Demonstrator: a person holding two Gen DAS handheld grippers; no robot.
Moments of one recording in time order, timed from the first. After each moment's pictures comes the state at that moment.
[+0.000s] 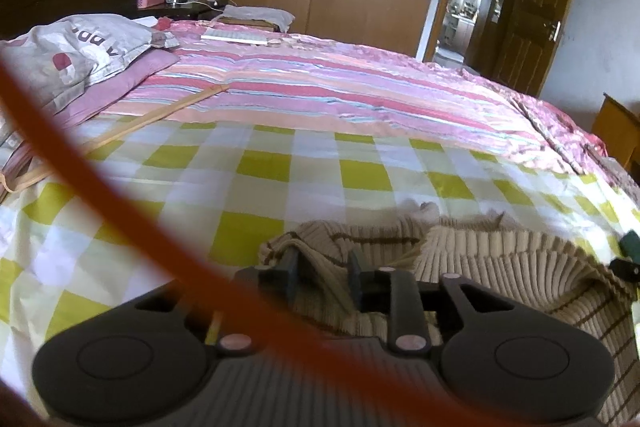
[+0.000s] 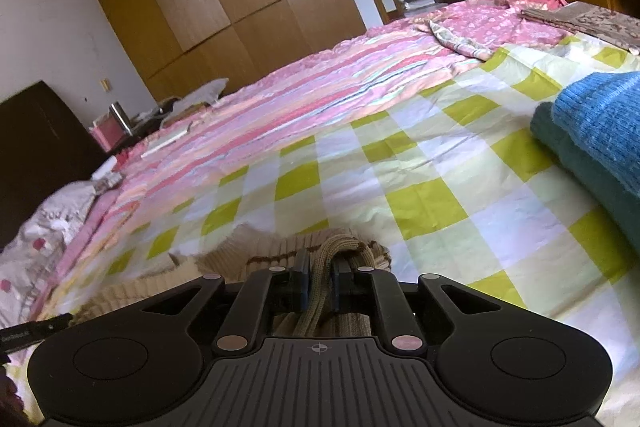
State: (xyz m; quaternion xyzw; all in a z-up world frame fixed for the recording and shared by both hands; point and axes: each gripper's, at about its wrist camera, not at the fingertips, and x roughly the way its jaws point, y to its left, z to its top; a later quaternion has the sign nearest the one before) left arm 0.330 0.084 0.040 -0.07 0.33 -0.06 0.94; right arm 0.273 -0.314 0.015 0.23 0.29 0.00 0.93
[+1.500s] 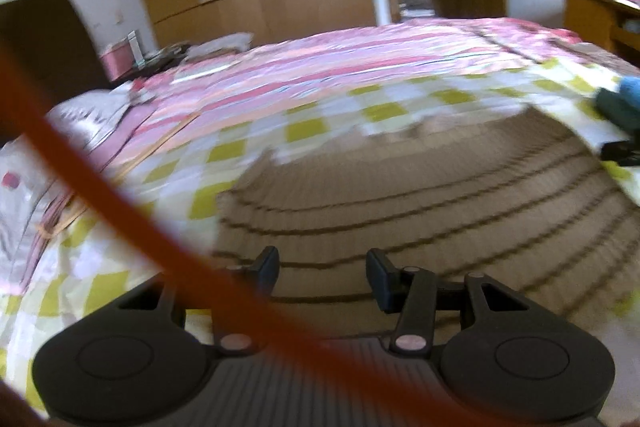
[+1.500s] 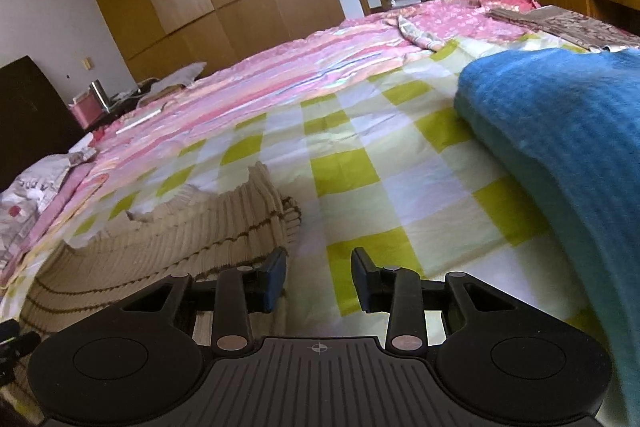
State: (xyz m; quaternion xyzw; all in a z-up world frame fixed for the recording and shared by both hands) left arm 0.224 -0.005 0.032 0.12 0.32 -0.08 0.94; right arm 0.224 -0.350 -0.005 0.19 0.31 -0.03 0.93
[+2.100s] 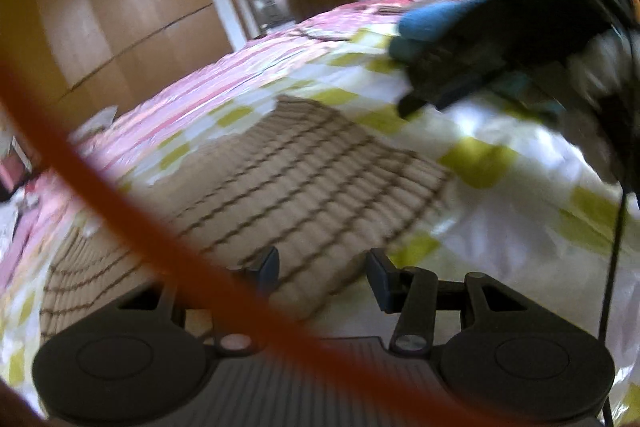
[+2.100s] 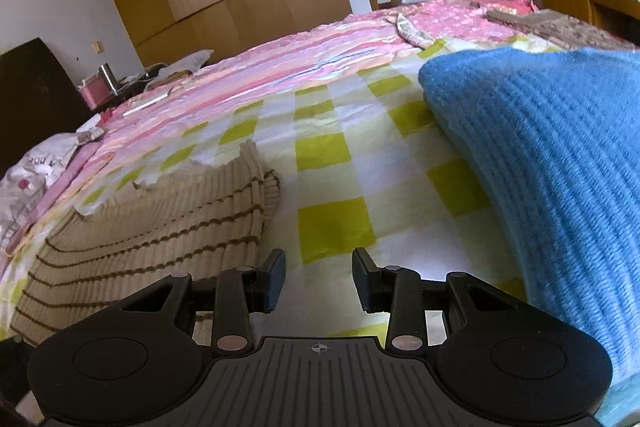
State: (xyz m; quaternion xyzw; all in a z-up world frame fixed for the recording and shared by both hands) left arm 0.136 -0.153 0.004 0.25 0.27 -0.25 0.89; right arm 0.183 -0.367 0.001 0.16 0.32 -0.02 0.93
